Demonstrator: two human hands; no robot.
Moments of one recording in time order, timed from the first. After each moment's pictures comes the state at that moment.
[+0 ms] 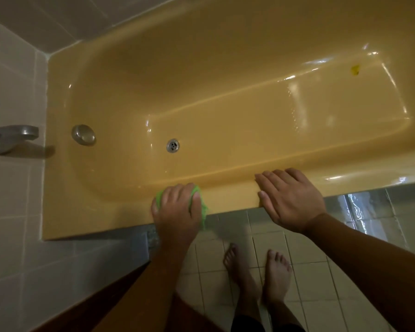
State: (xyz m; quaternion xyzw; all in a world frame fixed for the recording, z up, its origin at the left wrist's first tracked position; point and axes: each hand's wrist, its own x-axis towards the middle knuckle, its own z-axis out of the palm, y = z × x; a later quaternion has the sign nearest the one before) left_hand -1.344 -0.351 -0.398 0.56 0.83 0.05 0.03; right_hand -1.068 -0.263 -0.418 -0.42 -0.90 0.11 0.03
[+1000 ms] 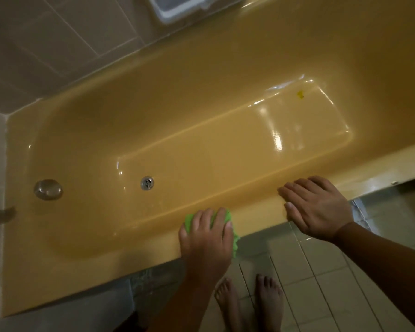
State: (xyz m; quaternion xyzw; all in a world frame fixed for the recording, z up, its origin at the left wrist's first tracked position) left_hand -1.220 -0.308 -0.391 0.67 0.74 0.03 0.09; right_hand -0.934 -0.232 -0.431 -0.48 -0.87 0.03 0.10
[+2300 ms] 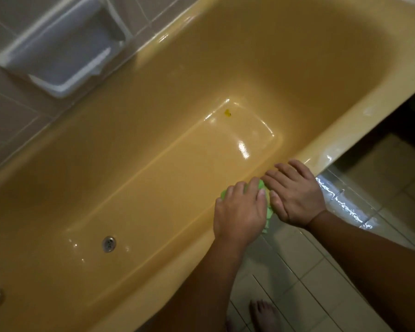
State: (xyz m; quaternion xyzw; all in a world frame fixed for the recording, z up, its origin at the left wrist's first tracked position) left_hand -0.990 -0.187 -0.396 0.83 0.54 0.00 0.14; right_hand -0.812 -0.212 -0.449 -0.61 -0.77 -0.05 0.17
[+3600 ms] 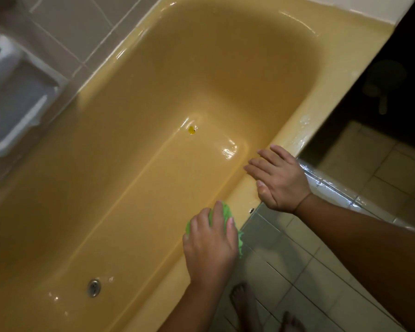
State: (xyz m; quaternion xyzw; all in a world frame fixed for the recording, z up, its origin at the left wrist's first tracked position) left_hand -0.957 -0.205 -0.404 0.82 0.56 0.02 0.09; right_hand -0.711 -0.186 -0.465 -0.63 -0.74 -0.08 0.21
